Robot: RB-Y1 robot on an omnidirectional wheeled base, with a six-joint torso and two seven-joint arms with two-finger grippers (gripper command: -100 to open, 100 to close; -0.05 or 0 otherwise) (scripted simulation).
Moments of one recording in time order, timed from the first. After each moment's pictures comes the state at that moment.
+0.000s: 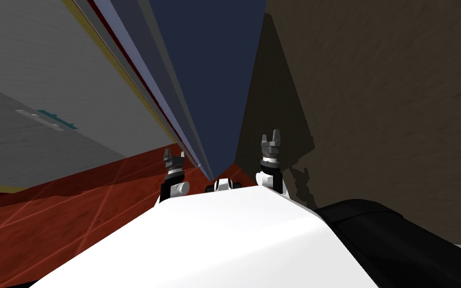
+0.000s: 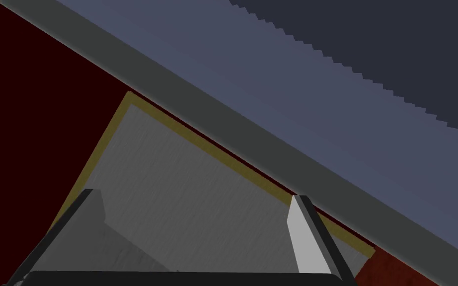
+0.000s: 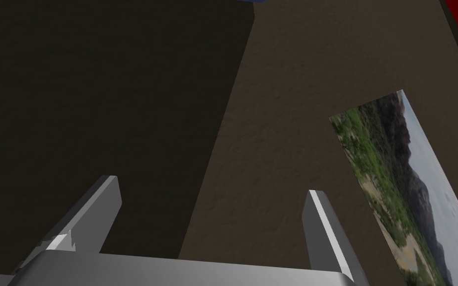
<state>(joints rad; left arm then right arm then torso) 0.39 0.04 0.07 -1.85 0.29 -0.47 0.17 0.48 -0.04 -0.01 -2.34 -0.06 -0.46 0.07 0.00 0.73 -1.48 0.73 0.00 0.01</state>
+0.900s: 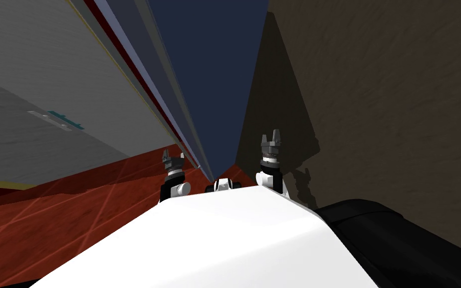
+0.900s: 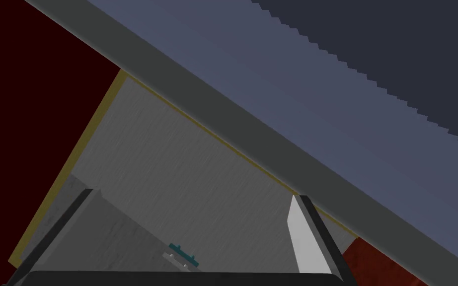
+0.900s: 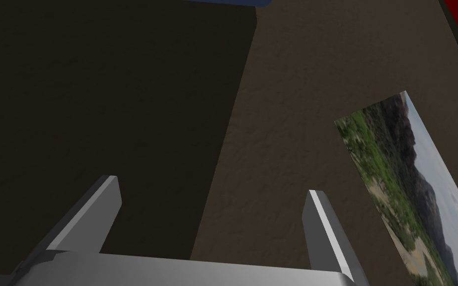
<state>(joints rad) 0.43 -0.04 0.08 -1.91 0.31 -0.42 0.16 0.48 -0.04 -0.01 -2.34 -0.06 -0.46 0.07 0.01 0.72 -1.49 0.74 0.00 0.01</state>
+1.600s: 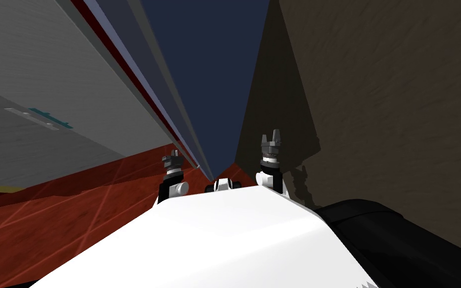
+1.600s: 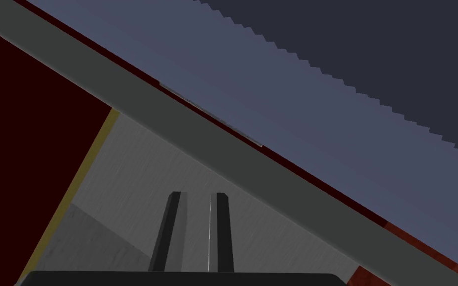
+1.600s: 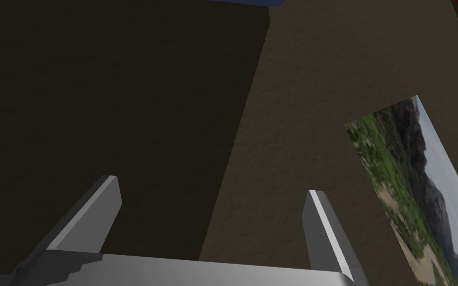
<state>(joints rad) 0.40 0.04 0.08 -1.88 0.30 -0.46 0.16 0.48 -0.04 -0.01 -2.34 -0.06 -0.46 0.07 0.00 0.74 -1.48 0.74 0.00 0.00</state>
